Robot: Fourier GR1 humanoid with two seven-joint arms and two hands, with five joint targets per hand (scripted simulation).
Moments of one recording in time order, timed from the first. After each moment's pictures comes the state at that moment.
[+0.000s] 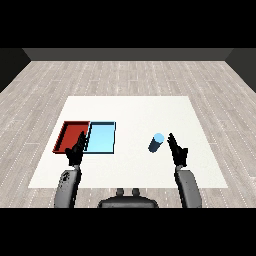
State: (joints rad) left arm 0.01 0.09 0.02 -1.58 0.00 0.03 0.01; right arm 0.01 -0.11 -0.01 -1.53 0.01 0.01 0.01
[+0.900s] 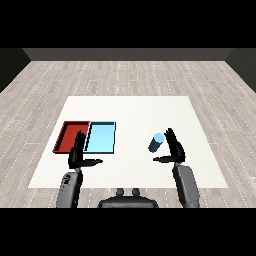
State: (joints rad) left arm 0.04 0.04 0.04 -1.59 0.04 -0.03 -0.34; right arm -0.07 -0.09 -0.05 -1.45 -0.11 0.19 -0.29
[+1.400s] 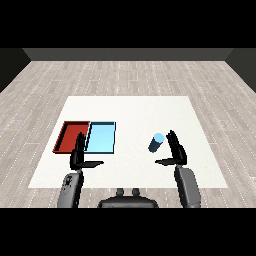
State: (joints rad) left arm 0.06 0.03 0.03 -1.55 0.02 -0.02 -0.42; right arm -0.04 -0.09 -0.07 -1.43 -0.11 0.22 -0.36
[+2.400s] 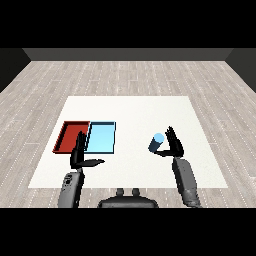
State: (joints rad) left arm 0.04 0.03 0.03 -1.57 0.02 0.00 -0.38; right arm -0.23 -0.11 -0.15 -1.12 -0.13 0.19 -0.35
